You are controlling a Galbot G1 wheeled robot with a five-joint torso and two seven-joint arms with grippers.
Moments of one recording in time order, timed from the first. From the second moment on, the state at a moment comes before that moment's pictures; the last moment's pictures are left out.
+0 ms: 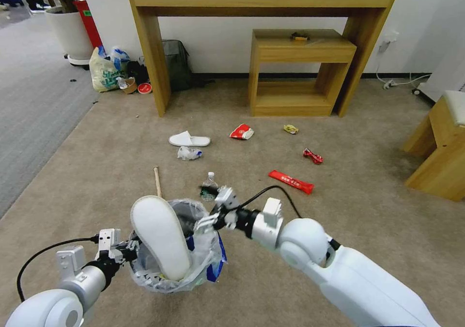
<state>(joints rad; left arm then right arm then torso) 1.64 -1.27 -0.85 -2.21 -0.60 0.74 0.10 -0.83 0.98 -0.17 2.00 0.62 -0.27 -0.16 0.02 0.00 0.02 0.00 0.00</state>
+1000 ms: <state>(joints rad) 1.68 -1.26 -0.86 -2.22 -0.60 0.74 0.12 -1.40 1.20 0.56 2.07 0.45 -0.24 -0.16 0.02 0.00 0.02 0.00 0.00</state>
